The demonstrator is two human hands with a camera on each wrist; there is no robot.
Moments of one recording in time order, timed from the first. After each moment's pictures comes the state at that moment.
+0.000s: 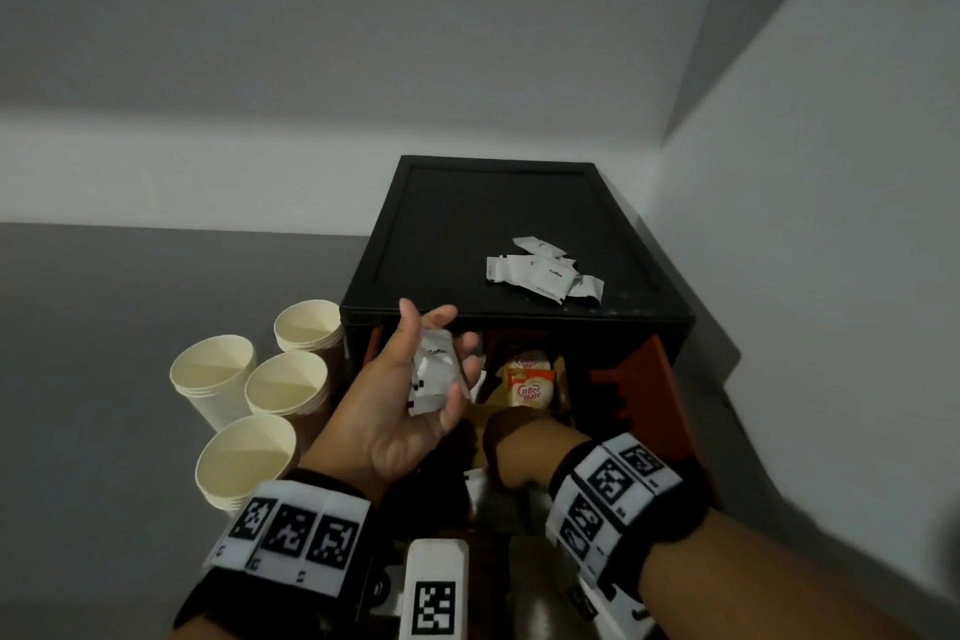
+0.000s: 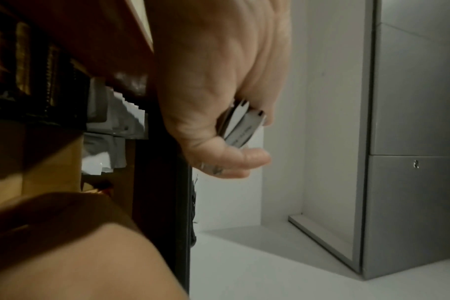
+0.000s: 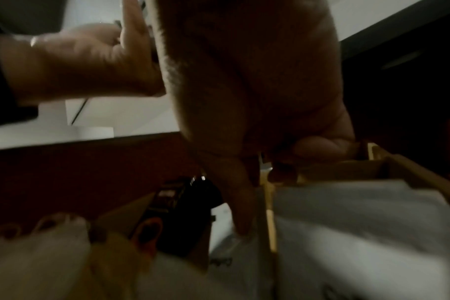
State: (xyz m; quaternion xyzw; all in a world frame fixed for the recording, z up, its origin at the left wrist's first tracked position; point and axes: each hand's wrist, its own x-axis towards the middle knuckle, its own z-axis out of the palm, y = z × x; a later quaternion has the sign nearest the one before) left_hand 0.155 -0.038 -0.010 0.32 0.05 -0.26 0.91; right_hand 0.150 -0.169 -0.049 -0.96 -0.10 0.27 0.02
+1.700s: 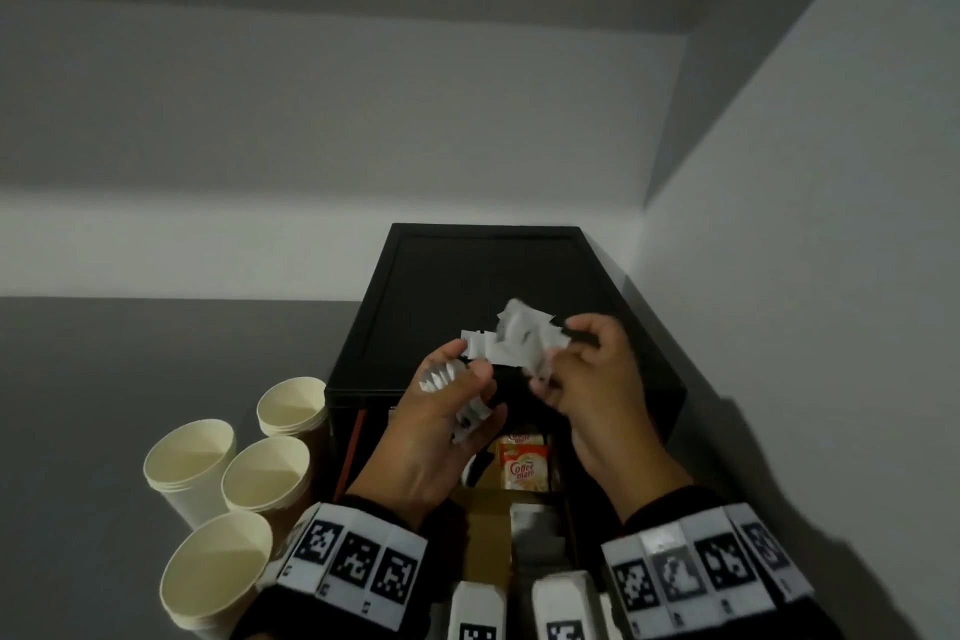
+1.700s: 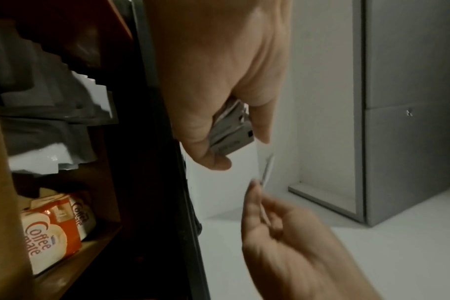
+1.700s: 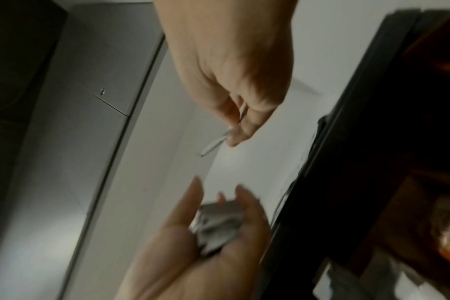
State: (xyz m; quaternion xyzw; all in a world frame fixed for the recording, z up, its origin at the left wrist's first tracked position) left_hand 0.190 -0.074 -0.004 0.39 -0.02 -0.18 0.90; right_hand 0.167 -0.206 0.029 -0.64 0.11 -0.16 0.74
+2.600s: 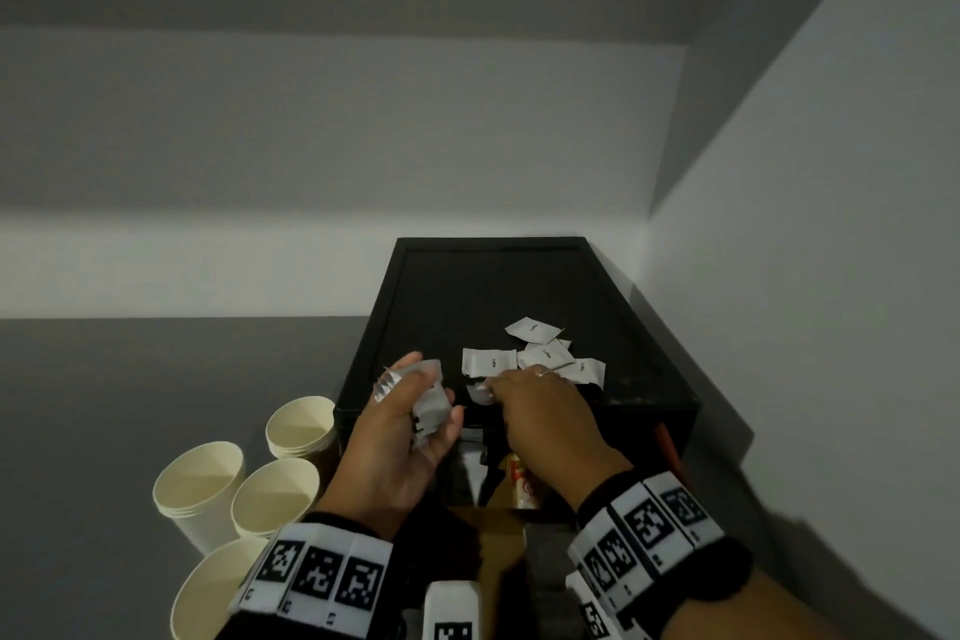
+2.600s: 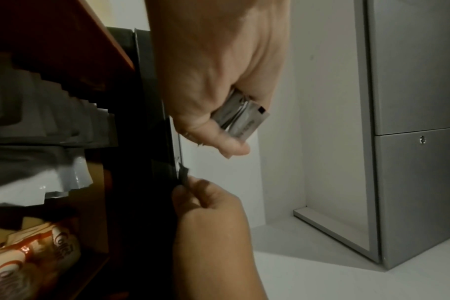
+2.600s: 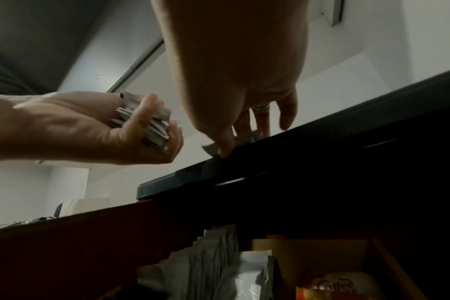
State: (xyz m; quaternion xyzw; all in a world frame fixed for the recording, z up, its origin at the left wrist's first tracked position) left_hand 0.205 -0.050 0.001 0.36 0.08 -0.12 0.92; right_hand 0.204 -0.196 -0.002 -0.98 -0.10 -0.10 0.10
